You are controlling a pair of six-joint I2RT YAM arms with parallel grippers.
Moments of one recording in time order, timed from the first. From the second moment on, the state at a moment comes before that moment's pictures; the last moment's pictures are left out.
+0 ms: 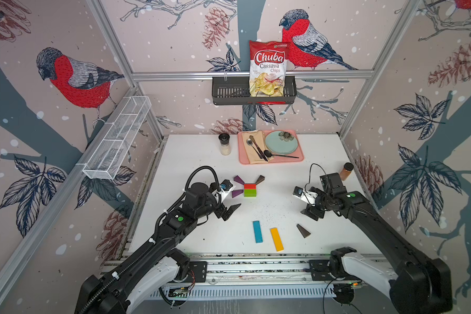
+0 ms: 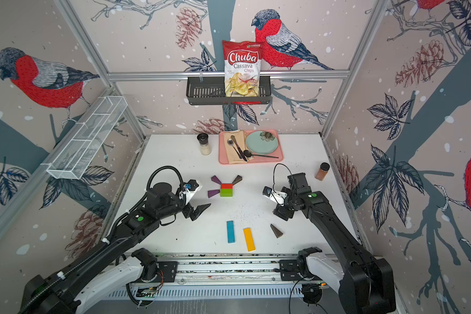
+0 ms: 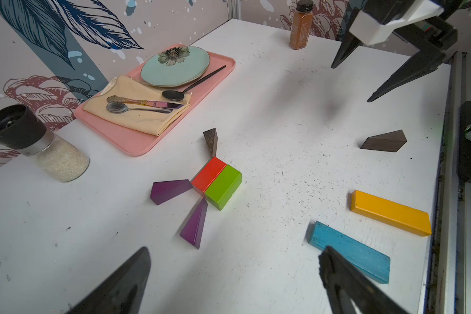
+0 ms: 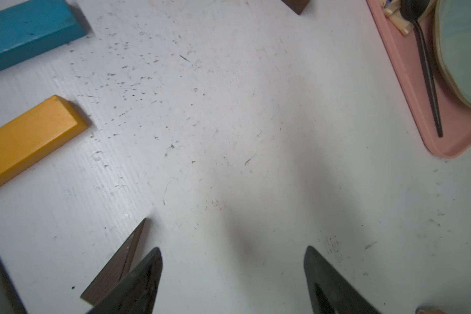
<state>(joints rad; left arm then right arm) -0.55 0.85 0.55 -0.18 0.33 0.27 0.28 1.03 0.74 -0.80 -0.29 -0.94</state>
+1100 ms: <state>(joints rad) -0.55 0.87 0.57 -0.20 0.31 0.31 0.50 1.06 0.60 -0.96 -0.17 -0.87</state>
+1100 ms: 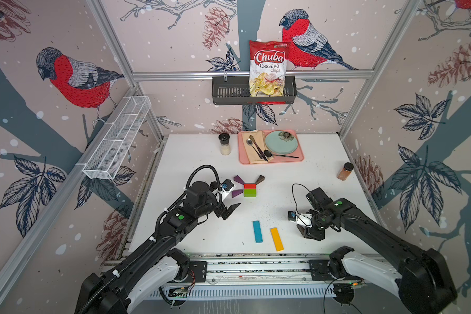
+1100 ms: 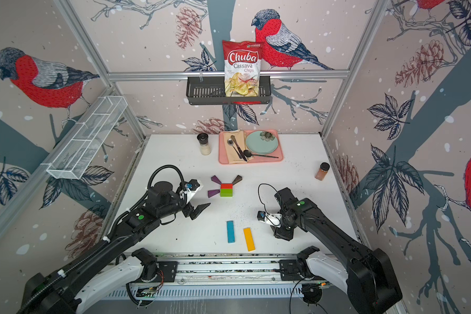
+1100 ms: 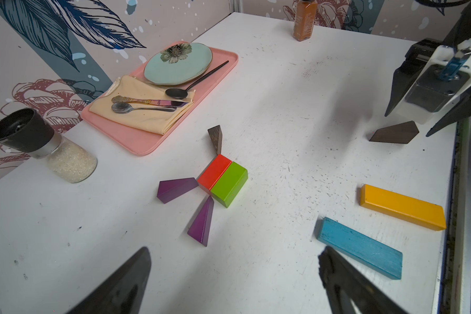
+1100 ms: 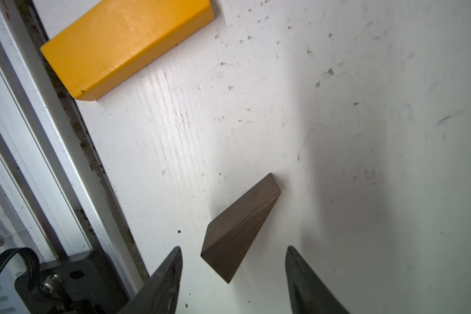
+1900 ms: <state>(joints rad) -0.55 0.88 0.57 -0.21 0.31 0.31 0.52 1.08 0.56 -0.95 -0.14 -0.84</state>
